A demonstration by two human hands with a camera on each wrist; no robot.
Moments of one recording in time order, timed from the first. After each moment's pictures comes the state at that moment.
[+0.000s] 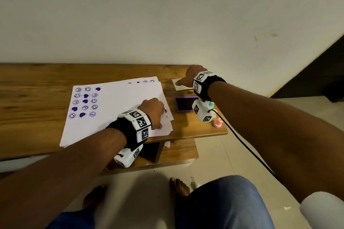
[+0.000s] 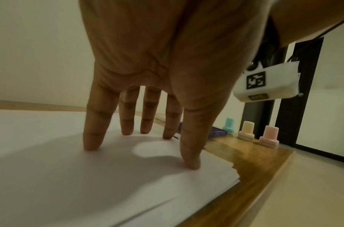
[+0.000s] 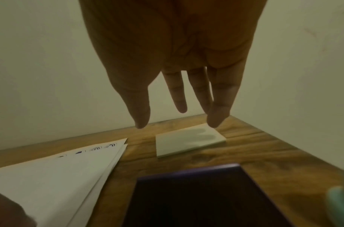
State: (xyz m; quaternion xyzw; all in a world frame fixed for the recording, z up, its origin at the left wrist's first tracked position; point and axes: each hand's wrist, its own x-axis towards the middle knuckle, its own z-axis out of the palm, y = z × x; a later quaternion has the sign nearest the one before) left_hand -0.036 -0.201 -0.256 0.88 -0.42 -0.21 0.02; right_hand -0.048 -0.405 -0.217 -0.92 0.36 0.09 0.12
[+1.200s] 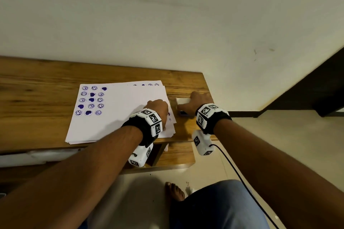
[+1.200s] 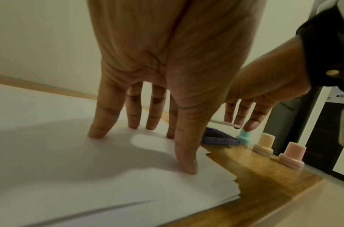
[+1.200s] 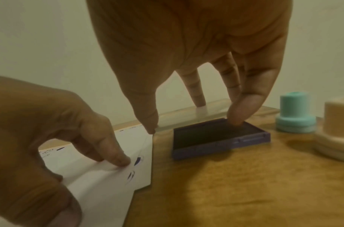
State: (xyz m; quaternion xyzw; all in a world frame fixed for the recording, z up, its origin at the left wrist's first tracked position) left_hand -0.036 -0.206 -0.257 0.90 -0.38 -0.21 0.08; right_hand -0.102 -0.345 -0.237 -0.90 0.42 0.09 0.10
